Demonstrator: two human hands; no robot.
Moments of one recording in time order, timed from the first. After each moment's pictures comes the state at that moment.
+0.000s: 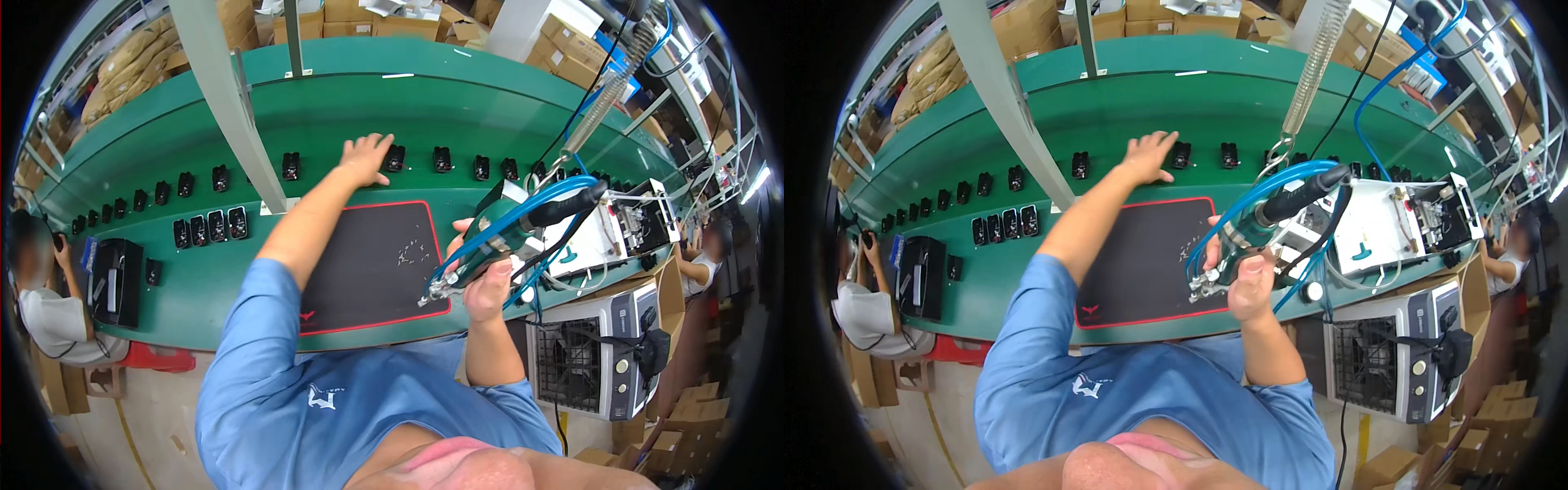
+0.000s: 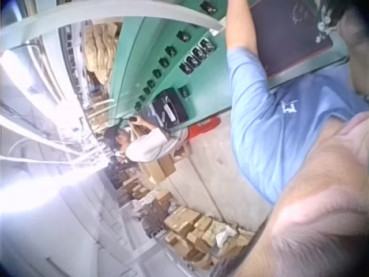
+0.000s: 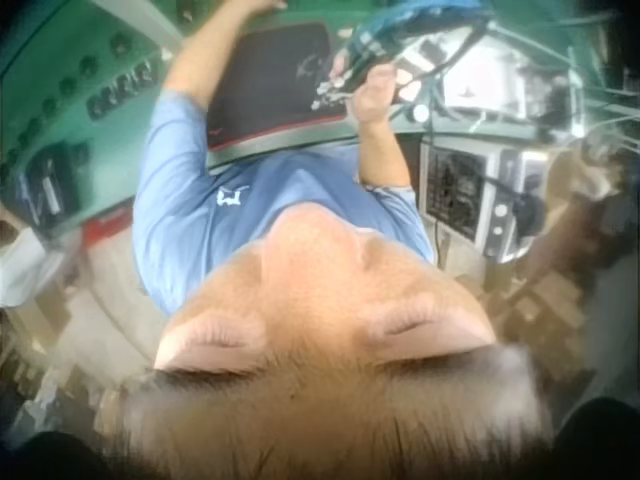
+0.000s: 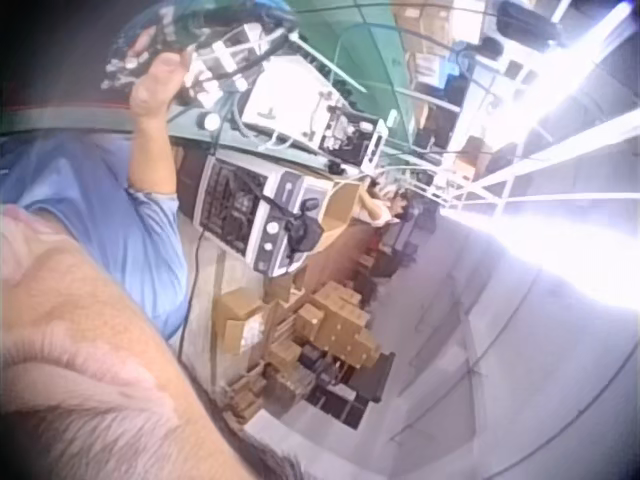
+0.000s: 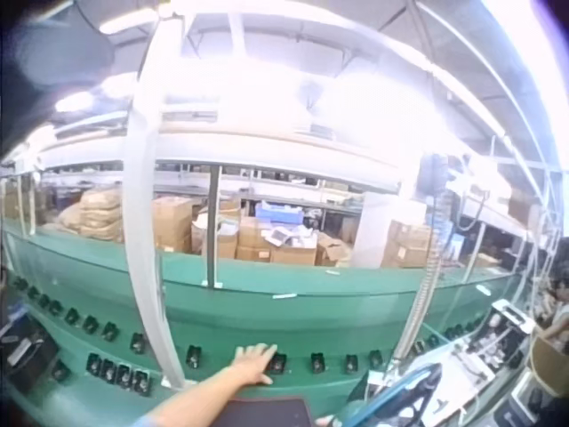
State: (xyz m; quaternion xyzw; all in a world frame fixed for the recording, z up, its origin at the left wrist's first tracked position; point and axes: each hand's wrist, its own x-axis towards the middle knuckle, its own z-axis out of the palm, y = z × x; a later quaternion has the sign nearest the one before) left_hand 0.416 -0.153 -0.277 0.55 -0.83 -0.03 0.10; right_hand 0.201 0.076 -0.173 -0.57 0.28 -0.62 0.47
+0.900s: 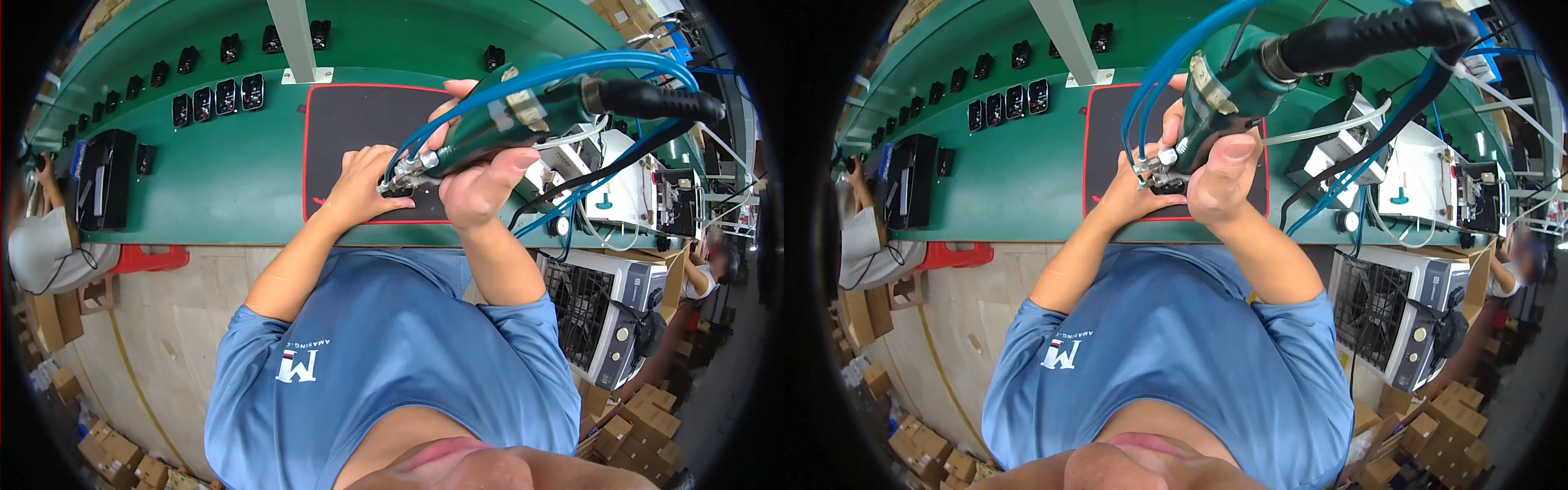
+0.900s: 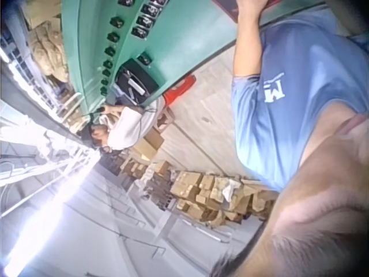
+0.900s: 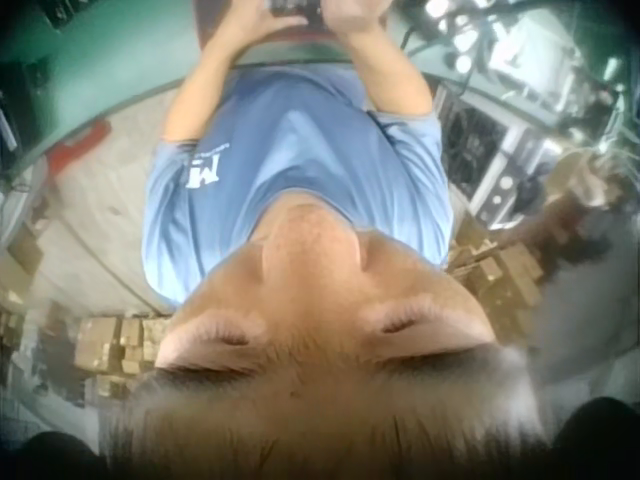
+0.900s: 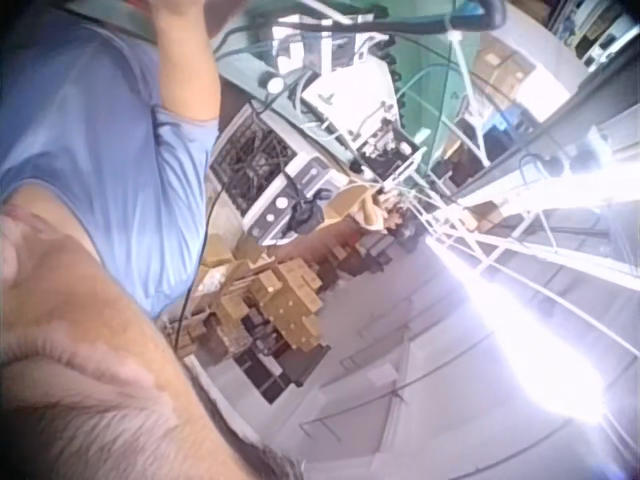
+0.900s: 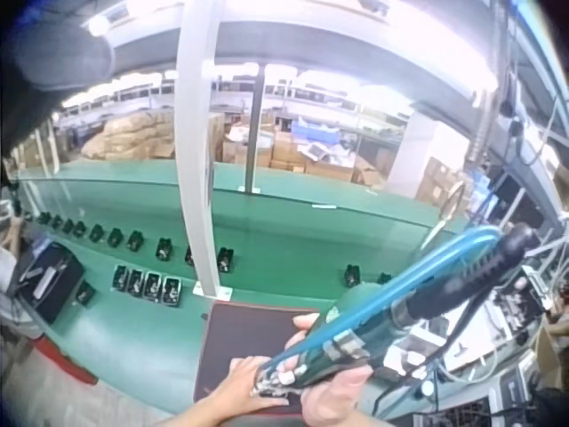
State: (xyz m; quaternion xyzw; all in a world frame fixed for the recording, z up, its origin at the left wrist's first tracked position) left_hand 0.434 0.115 -0.301 0.50 -0.74 -0.23 0.38; right_hand 0.296 0.077 -0.167 -0.60 0.23 -0.61 0.46
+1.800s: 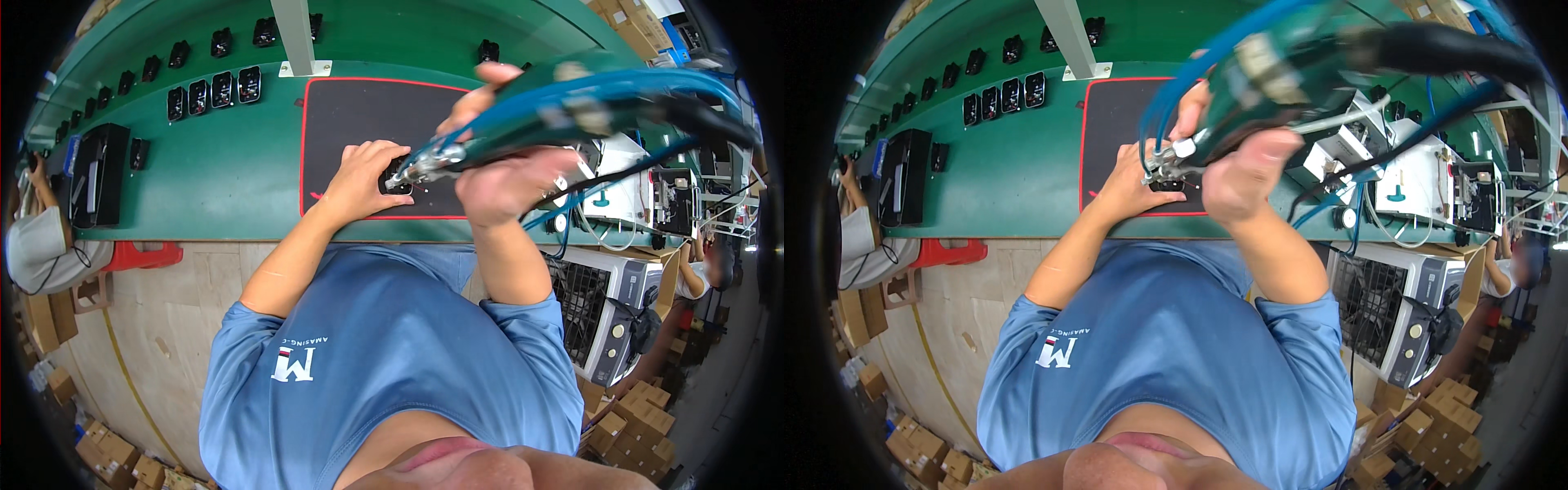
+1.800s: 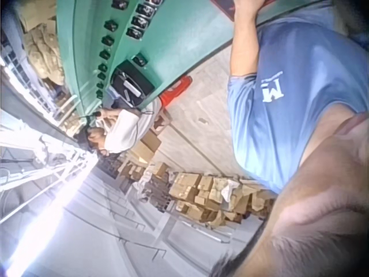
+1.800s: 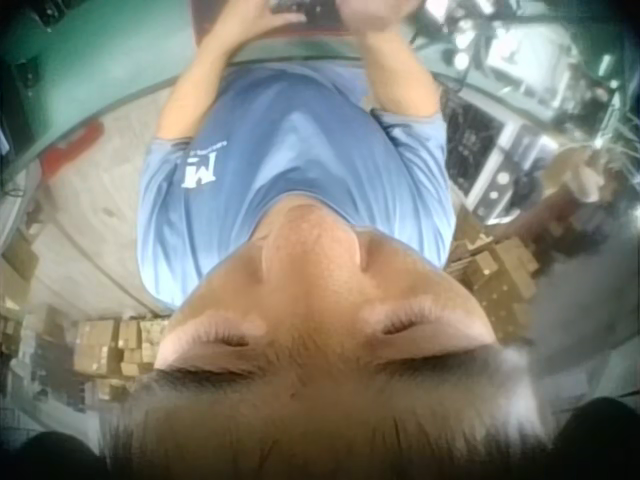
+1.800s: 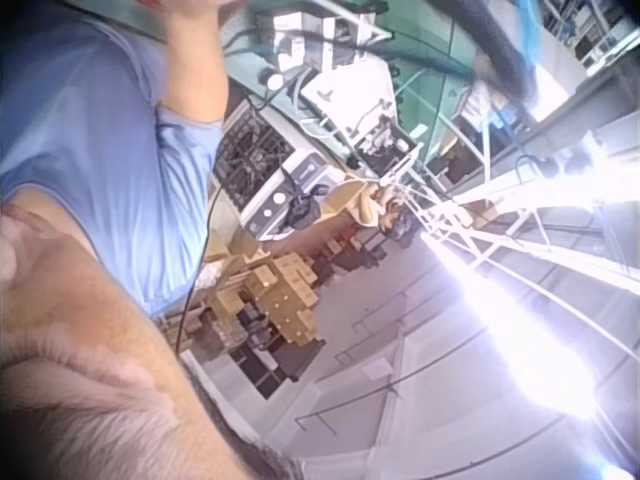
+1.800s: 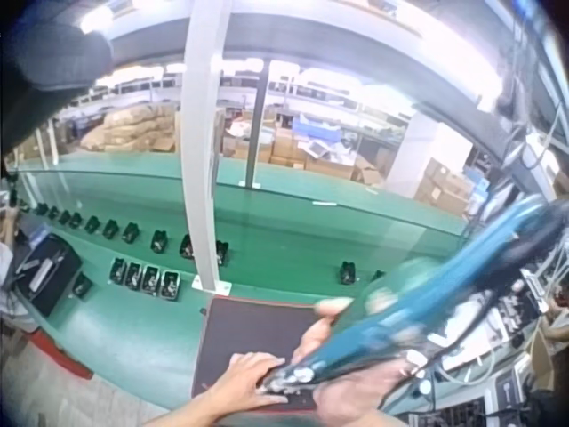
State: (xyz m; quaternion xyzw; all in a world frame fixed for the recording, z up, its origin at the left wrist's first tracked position) left_hand 0.436 0.115 -0.299 0.49 -0.75 -0.25 0.38; right_hand 0.289 0.073 -0.160 -0.55 0.24 -0.62 0.51
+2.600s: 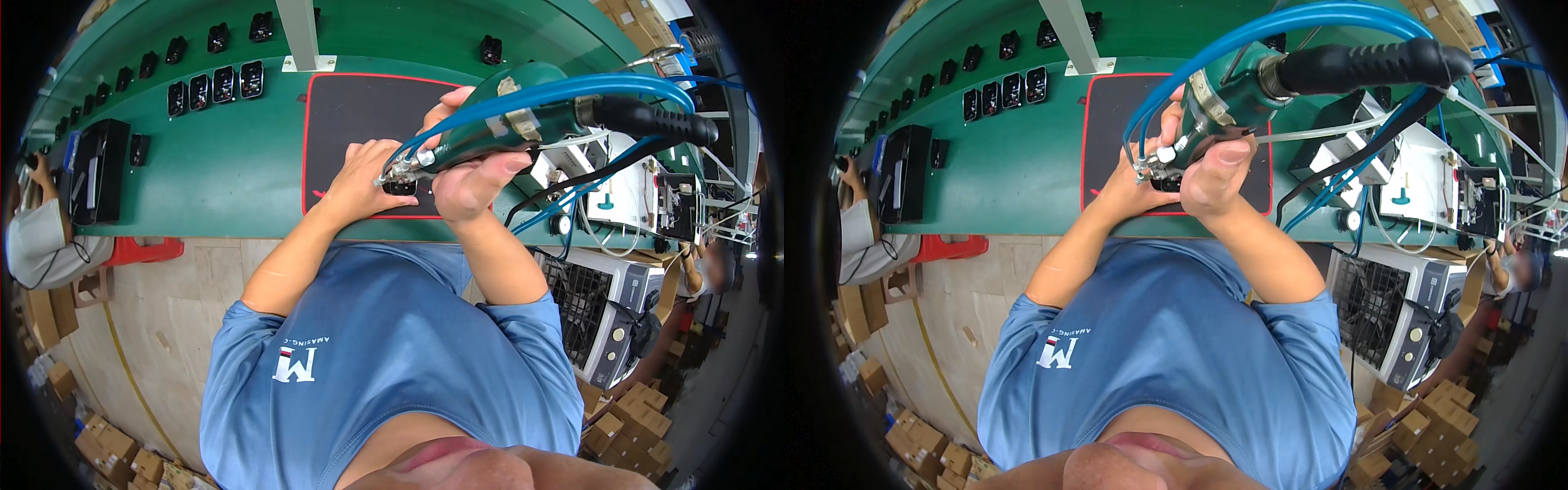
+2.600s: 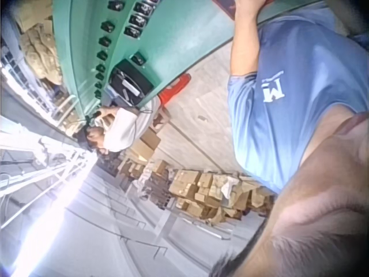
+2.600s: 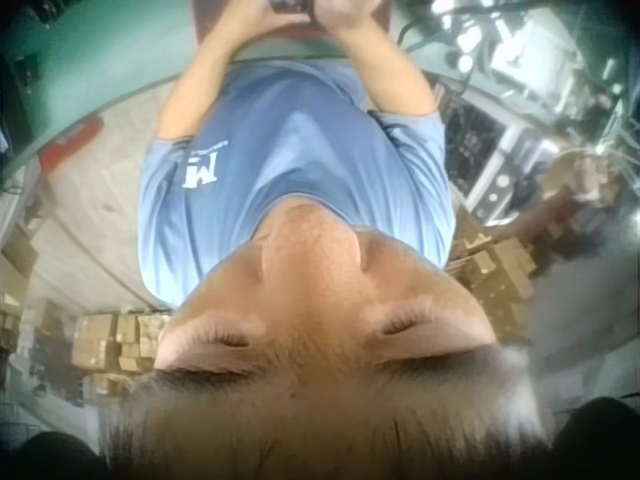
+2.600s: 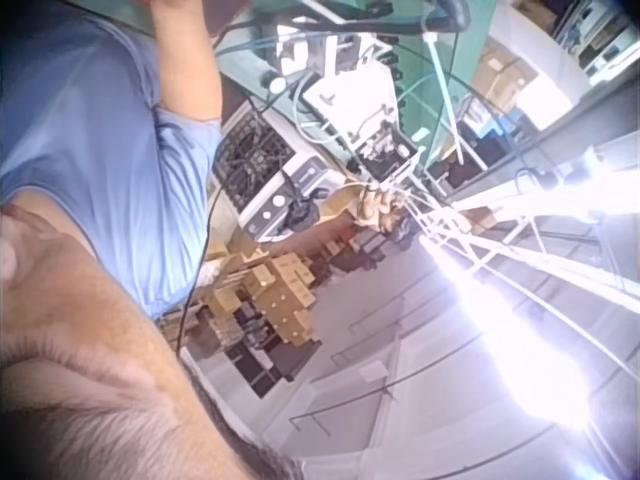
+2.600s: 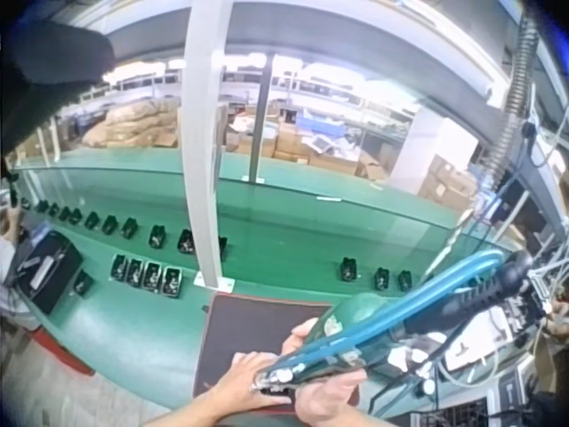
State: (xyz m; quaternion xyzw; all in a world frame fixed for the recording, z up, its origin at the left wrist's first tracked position) left_hand 0.434 0.113 -0.317 0.47 -0.75 -0.25 0.40; right_hand 0.308 0.077 -0.194 -0.57 0.26 -0.63 0.45
